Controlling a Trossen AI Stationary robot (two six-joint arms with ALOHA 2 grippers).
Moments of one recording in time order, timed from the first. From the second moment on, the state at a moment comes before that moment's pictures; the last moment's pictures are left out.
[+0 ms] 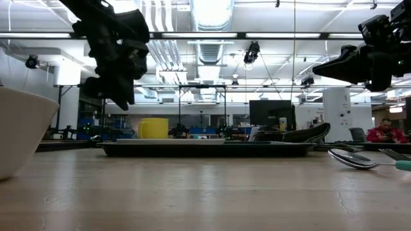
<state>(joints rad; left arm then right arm) 0.34 1.26 0.86 -0.70 0.24 -0.64 -0.11 0.08 0.01 0.04 0.21 -0.45</state>
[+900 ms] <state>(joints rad) -0.05 1.26 1.01 -0.83 0.23 -0.72 -0.11 0.08 0.01 0.04 0.21 -0.45</state>
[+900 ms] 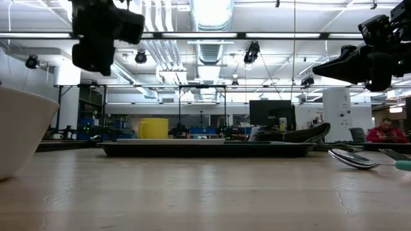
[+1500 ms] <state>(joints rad) -0.36 1.26 1.03 -0.86 0.23 -0.71 -0.11 0.08 0.01 0.04 0.21 -0.45</state>
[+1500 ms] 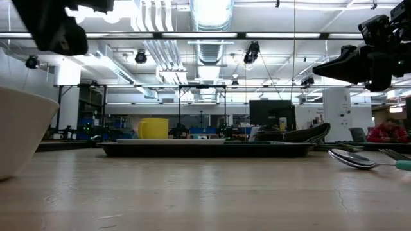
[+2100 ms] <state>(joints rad) -0.41 1.26 0.92 -0.88 0.18 -0.66 -0.11 0.08 0.01 0.04 0.21 -0.45</state>
